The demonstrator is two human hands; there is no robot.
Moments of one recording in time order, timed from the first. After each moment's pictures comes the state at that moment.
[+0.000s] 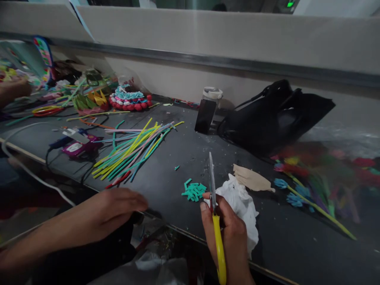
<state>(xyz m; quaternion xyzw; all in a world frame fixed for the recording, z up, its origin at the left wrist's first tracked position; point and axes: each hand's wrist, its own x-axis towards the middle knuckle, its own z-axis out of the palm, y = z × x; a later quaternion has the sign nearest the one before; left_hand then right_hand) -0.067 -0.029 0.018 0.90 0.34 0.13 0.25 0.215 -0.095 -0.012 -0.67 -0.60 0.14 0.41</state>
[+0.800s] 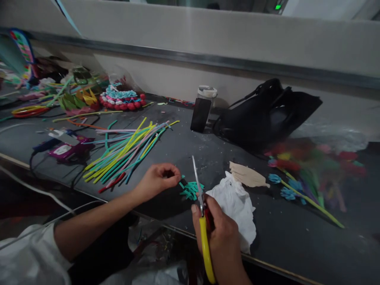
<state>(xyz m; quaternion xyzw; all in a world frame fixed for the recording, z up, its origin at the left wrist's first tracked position) 0.035 0.033 -0.022 0.68 0.42 0.32 0.51 0.205 -0.098 -0.028 -0.67 -0.64 0.08 0.37</state>
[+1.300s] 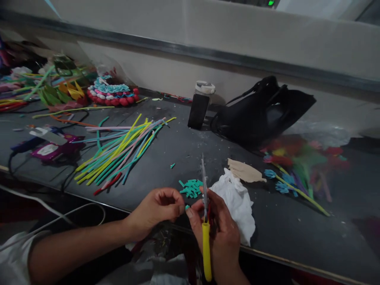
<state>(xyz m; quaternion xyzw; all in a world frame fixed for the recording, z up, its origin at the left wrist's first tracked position) 0.034 -0.026 -0.021 0.41 0.35 0.28 0.79 0.188 -0.104 -0.021 -0.69 -0.57 0.07 0.43</state>
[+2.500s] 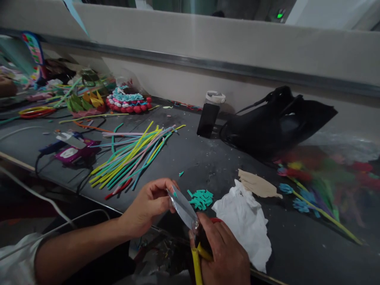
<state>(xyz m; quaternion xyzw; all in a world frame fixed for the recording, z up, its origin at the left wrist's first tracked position) 0.014 -0.007 -0.001 0.41 0.32 0.40 0.75 0.195 -0.110 -0.045 -0.61 -0.74 -0.01 0.29</state>
